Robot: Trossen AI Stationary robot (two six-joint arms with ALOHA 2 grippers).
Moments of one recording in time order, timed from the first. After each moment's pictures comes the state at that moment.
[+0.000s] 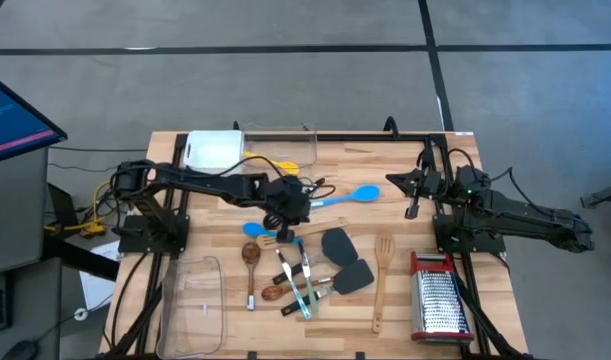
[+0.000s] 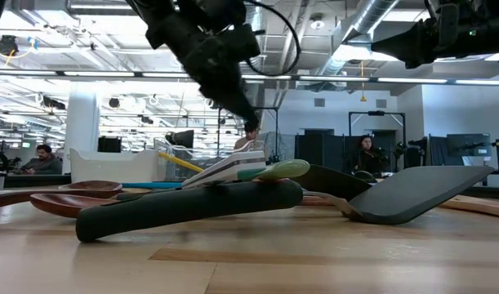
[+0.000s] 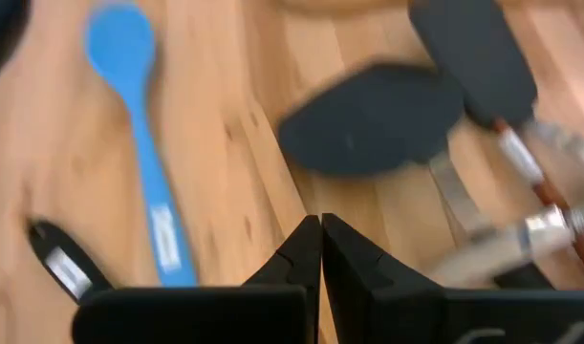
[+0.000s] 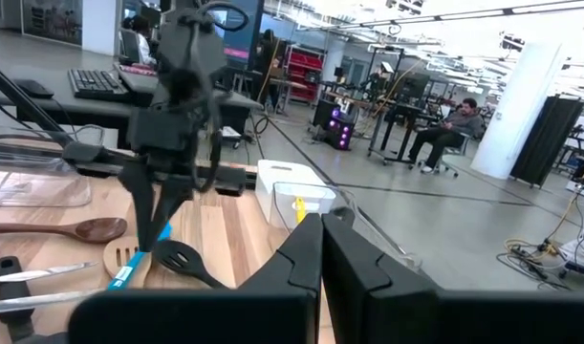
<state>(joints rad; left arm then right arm) 0.08 1.69 1.10 -0.25 0.11 0.20 -0.29 0.37 0.27 0.14 0.00 -0.24</state>
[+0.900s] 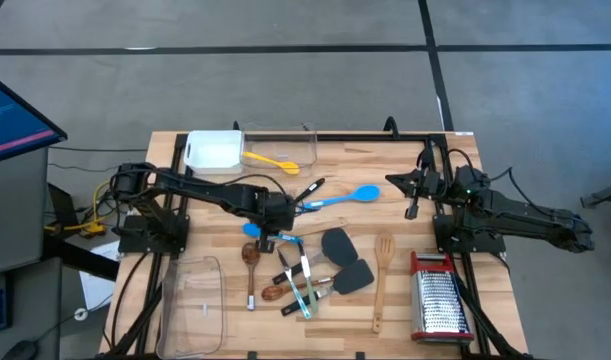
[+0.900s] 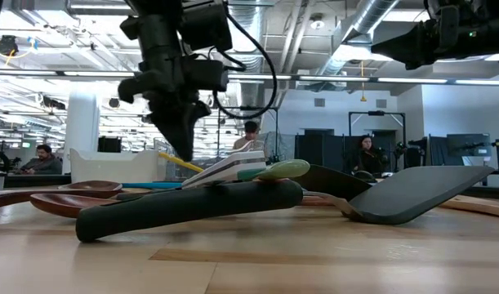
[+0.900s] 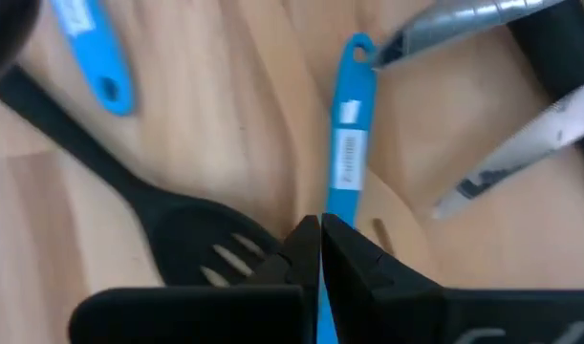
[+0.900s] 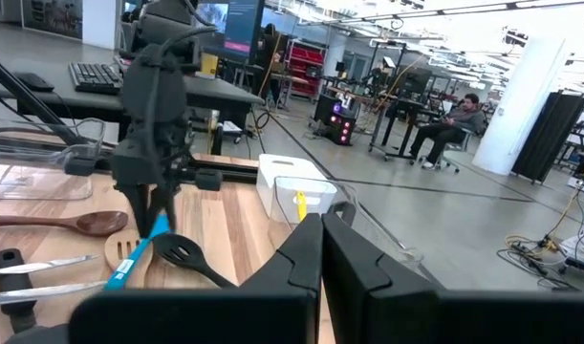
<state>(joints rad) 0.00 1.69 1.07 -0.61 -0.03 0.17 -0.29 0.37 0.27 0.12 0.00 -0.24</state>
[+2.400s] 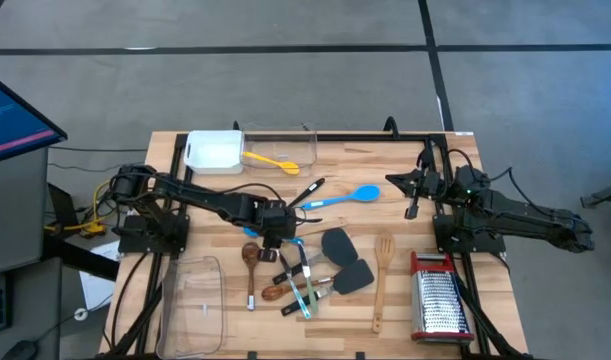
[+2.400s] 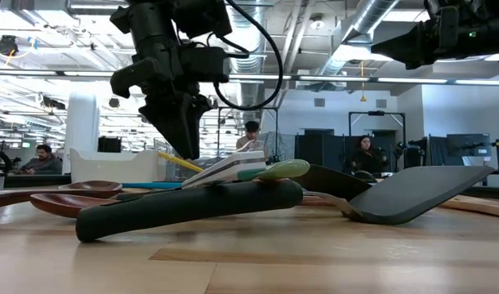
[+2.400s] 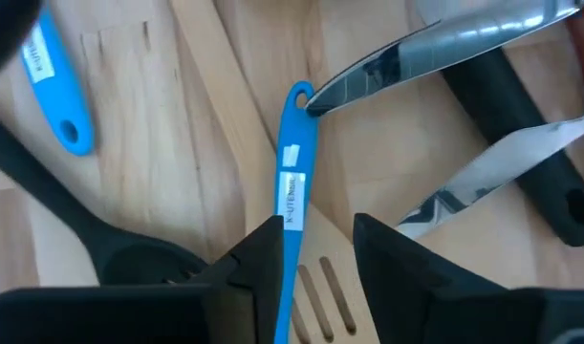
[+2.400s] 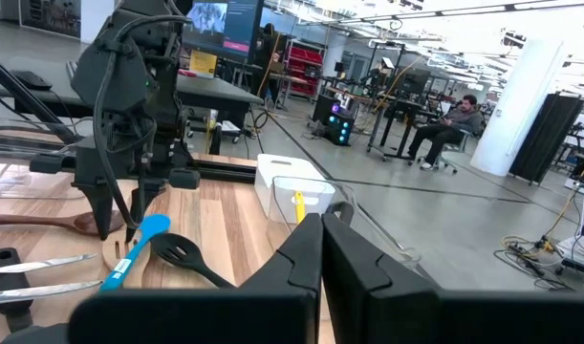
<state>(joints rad) -0.08 1.69 1.06 -0.54 -0.06 0.10 -0.29 0.37 0.27 0.12 0.00 -0.25</state>
